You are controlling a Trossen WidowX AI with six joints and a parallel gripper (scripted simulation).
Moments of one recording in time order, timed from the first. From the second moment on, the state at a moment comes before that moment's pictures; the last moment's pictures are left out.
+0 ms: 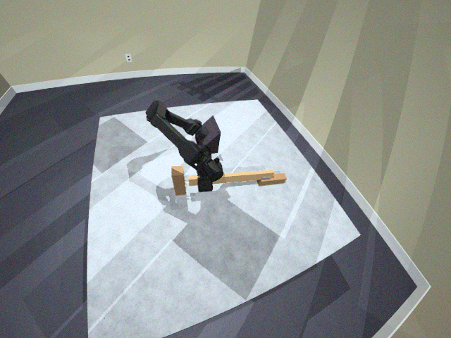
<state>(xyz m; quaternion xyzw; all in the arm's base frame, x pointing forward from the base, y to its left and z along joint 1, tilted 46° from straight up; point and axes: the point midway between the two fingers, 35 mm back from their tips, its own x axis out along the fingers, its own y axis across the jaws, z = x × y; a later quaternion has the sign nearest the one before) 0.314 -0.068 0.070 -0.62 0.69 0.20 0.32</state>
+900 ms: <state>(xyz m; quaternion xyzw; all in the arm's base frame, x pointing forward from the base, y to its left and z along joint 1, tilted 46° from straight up) 0.313 -0.074 0.076 -0.62 0.69 0.20 0.32</state>
